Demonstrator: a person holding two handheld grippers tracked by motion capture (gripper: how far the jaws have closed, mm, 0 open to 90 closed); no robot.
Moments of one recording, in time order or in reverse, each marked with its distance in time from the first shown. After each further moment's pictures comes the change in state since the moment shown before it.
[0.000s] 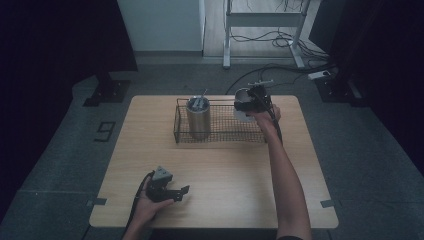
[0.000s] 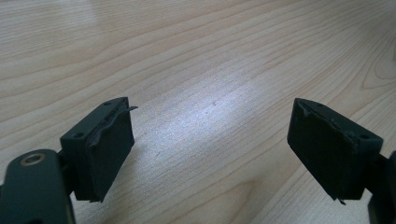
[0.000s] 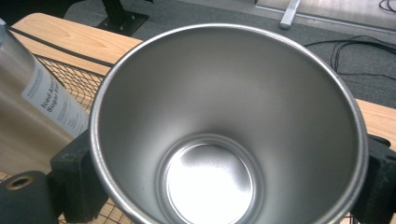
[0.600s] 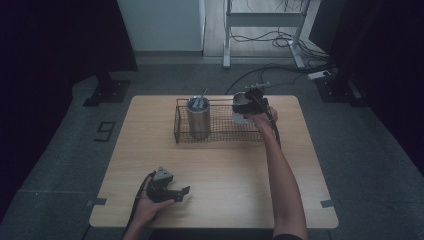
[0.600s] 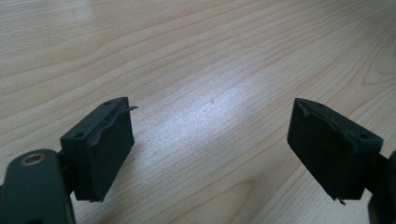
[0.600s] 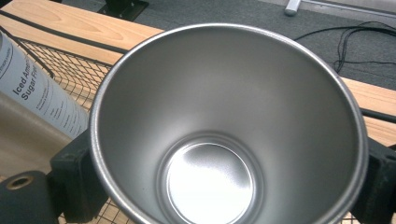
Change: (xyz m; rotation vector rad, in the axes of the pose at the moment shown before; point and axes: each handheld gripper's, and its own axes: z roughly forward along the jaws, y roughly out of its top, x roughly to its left) left arm -0.001 -0.001 0.002 0.007 -0.003 0.009; right arm -0.001 -0.008 0.021 0.047 0.009 0.003
